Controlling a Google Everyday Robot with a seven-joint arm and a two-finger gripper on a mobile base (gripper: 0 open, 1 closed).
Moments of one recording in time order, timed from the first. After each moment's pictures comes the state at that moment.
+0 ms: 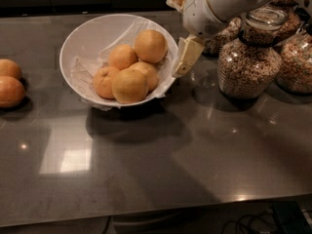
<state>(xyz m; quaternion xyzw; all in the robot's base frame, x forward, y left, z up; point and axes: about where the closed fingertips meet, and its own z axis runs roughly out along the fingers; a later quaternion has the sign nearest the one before) 0.613 -0.051 0.968 -0.71 0.59 0.02 0.38</state>
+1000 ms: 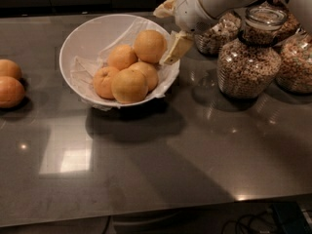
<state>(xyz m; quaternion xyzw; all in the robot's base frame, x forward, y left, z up) 0.633 -0.032 0.966 -0.73 0.56 0.03 0.39</state>
